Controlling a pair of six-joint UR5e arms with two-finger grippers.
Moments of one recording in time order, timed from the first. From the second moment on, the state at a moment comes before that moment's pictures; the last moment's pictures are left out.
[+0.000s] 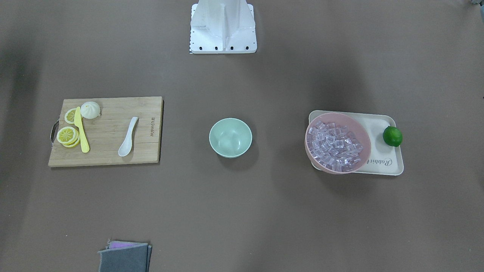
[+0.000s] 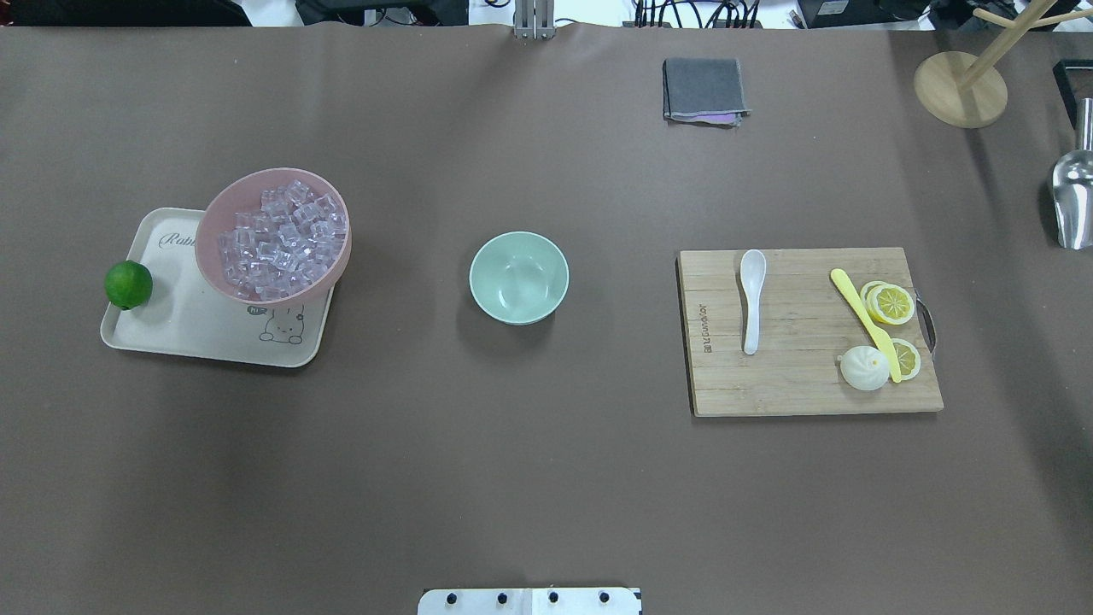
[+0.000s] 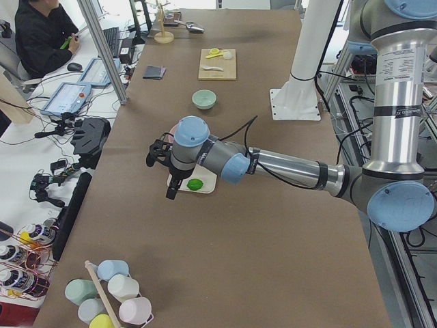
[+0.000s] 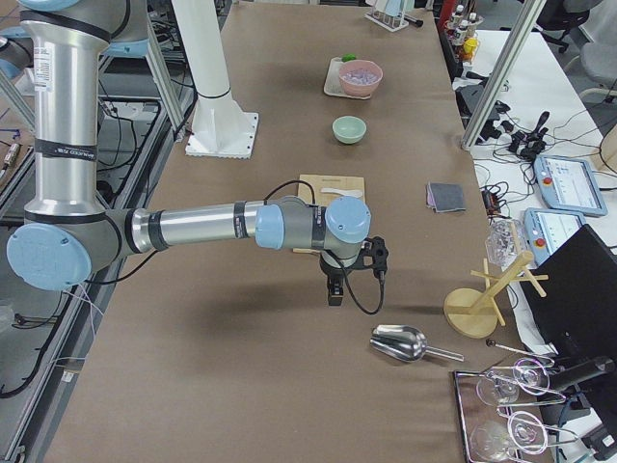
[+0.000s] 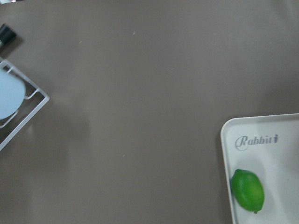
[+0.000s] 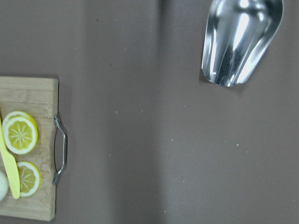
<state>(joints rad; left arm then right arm) -1.44 -1.56 -1.80 -1.97 -2.37 -0.24 1.52 -1.64 1.80 -1.69 2.44 0.02</state>
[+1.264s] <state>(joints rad) -0.87 -1.84 -1.76 -2.23 -2.00 -0.94 1.48 -1.60 1.74 -1.37 2.52 0.26</state>
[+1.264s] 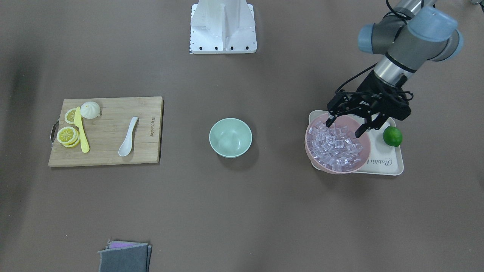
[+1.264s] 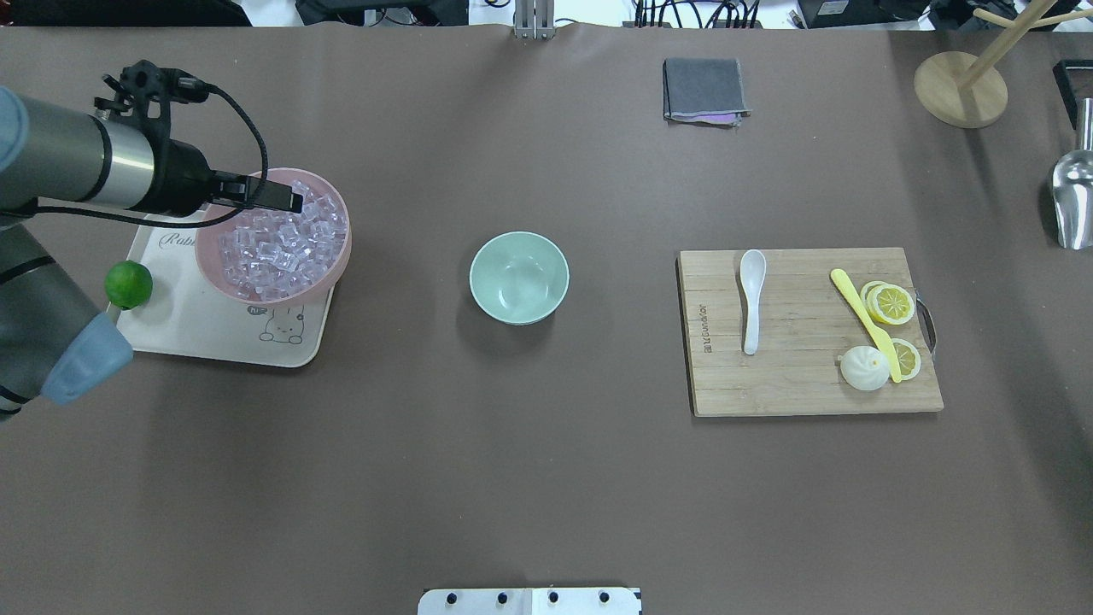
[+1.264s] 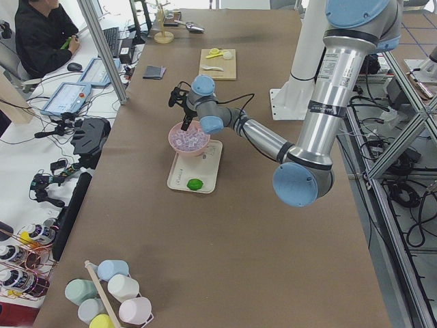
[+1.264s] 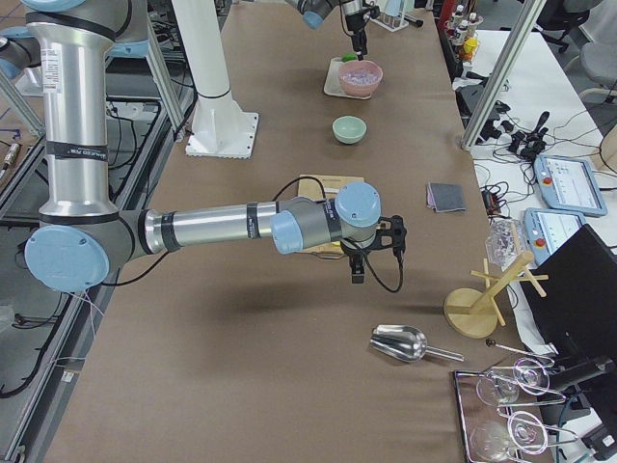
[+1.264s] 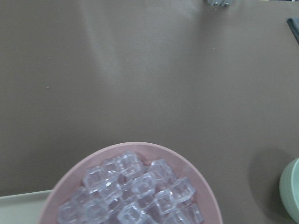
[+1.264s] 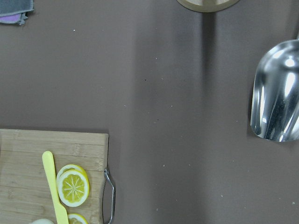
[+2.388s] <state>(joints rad) -0.85 -1.90 -1.61 -2.24 -1.98 -0.93 1.32 -1.59 1.83 -1.26 2.46 0.62</state>
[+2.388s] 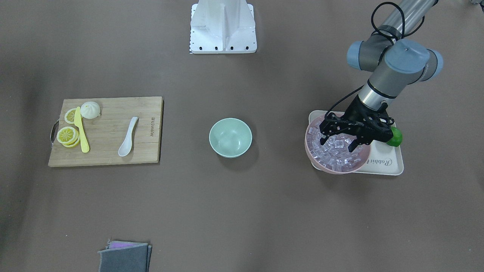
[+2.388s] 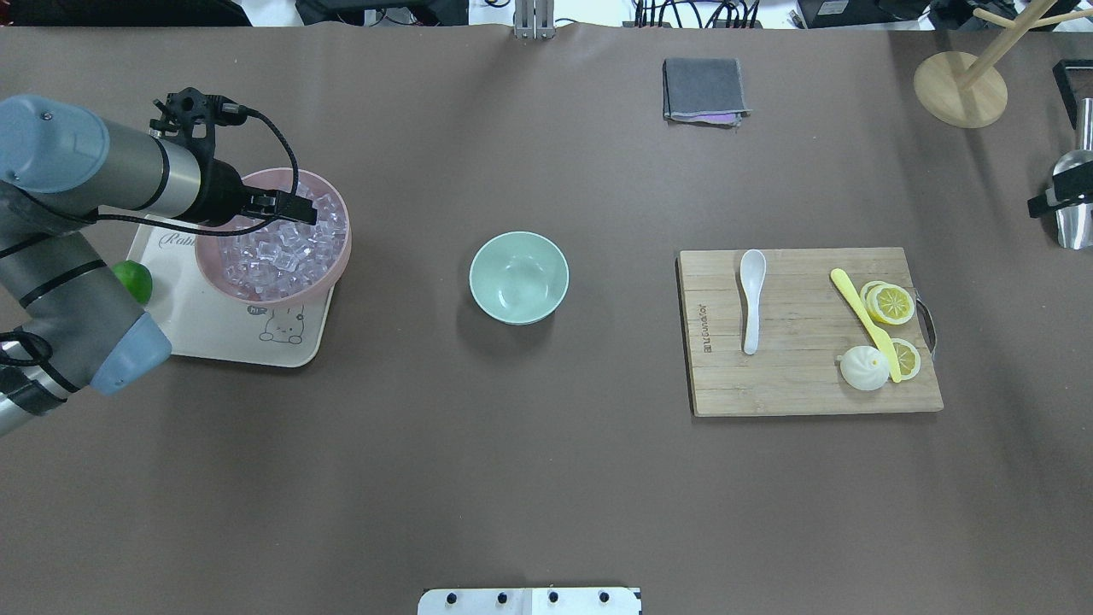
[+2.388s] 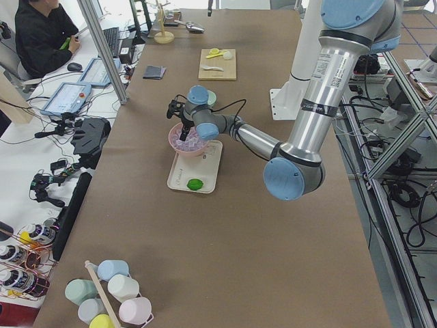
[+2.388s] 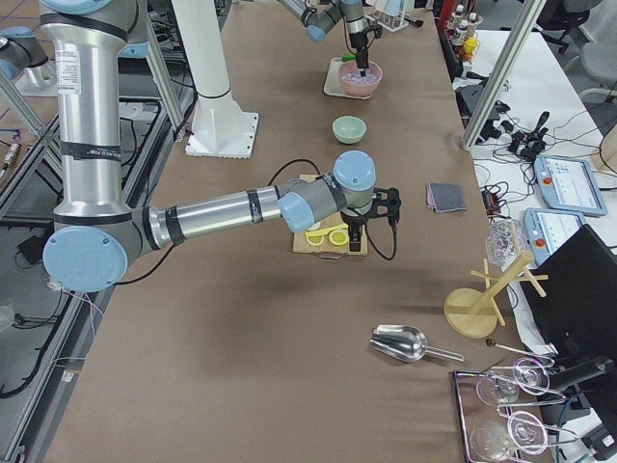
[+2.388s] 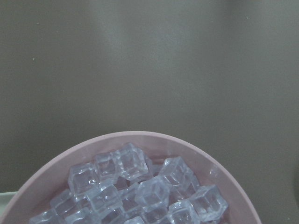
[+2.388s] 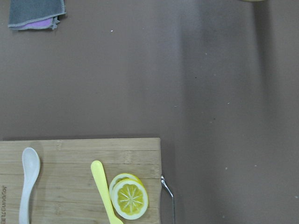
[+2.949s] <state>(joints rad) -0.83 -1.90 -1.59 -2.25 -1.98 -0.94 1.20 -1.59 1.85 -1.13 2.39 0.85</state>
